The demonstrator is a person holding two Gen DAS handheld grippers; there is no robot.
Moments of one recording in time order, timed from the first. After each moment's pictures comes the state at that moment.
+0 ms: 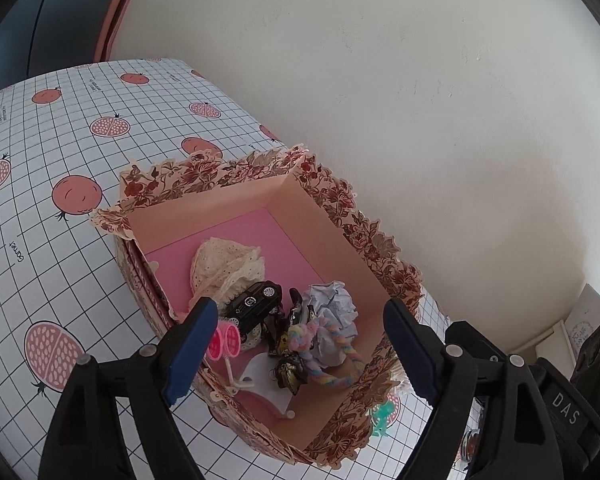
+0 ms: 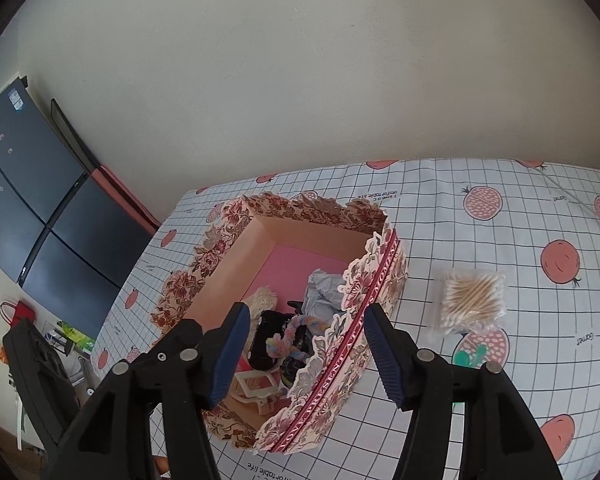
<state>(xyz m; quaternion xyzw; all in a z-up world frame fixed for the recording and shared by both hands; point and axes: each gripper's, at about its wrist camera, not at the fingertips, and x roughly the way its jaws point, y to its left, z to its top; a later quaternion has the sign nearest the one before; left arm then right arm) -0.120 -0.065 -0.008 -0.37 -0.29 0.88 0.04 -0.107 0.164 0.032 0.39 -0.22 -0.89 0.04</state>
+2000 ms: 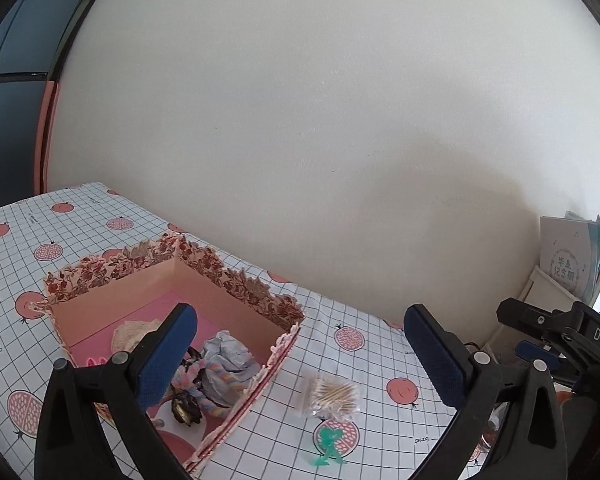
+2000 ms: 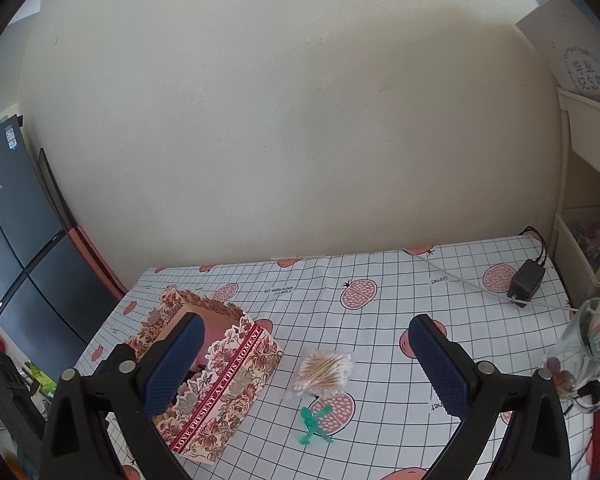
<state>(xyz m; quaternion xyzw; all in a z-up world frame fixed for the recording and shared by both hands) -0.070 0.054 0.052 -0.20 -0.16 0.96 0.11 -0.023 0.302 0.087 0.27 -0.19 -0.94 -0.04</state>
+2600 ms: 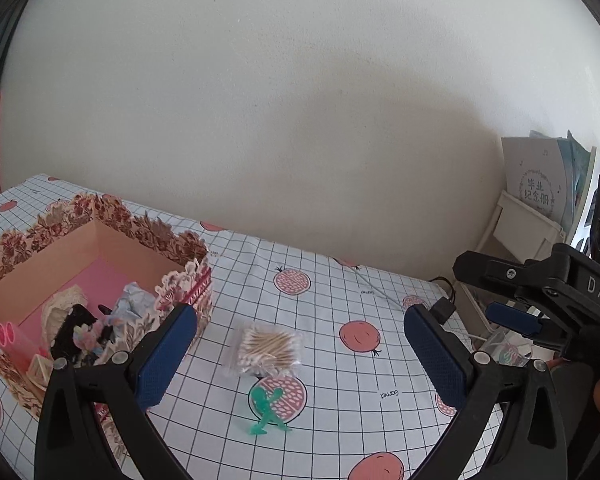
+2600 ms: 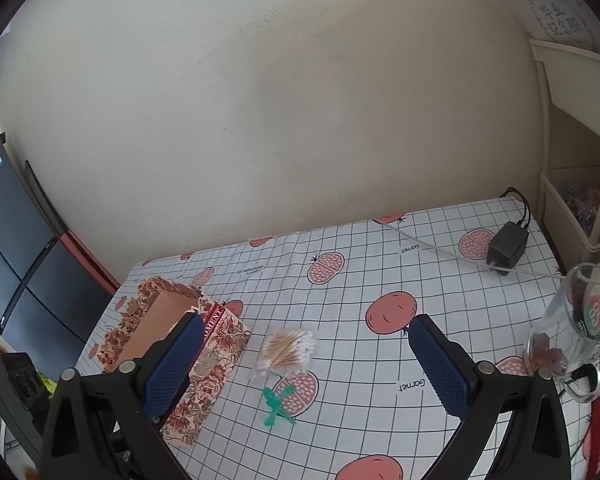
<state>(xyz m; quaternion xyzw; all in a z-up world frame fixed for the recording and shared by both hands) -0.079 0.142 0.015 -0.27 -0.09 0.94 0.20 -0.012 0.351 0.048 0.31 -0.23 -0.92 -0.05</state>
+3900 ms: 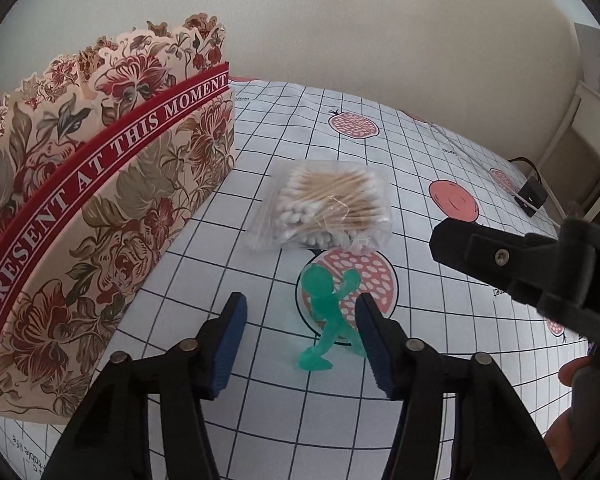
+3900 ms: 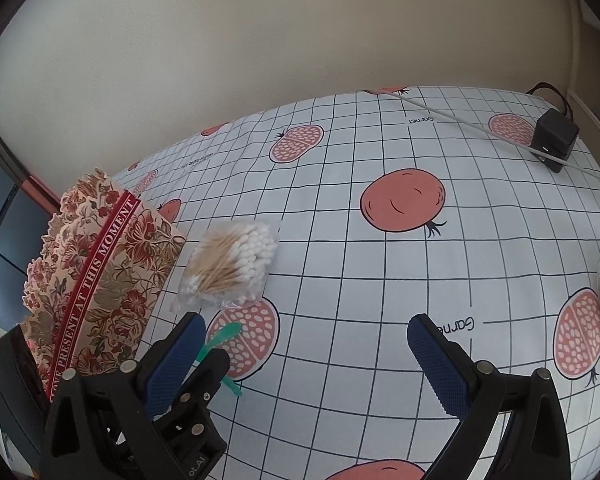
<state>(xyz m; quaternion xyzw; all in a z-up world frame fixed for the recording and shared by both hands) -0.117 0.165 -0.113 -0.45 -0.01 0.88 0.13 -0.070 0.327 -0.086 0.45 -0.22 -0.87 -0.06</state>
